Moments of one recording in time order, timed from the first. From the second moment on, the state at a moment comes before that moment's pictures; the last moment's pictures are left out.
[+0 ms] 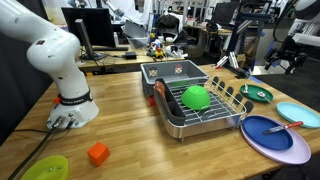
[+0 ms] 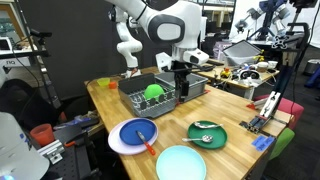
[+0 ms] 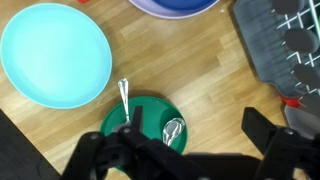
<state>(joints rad) -0.15 0.31 -0.13 -1.95 0.20 2.22 0.09</state>
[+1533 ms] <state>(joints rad) -0.20 0.76 -0.17 -1.61 0.14 2.37 0.11</state>
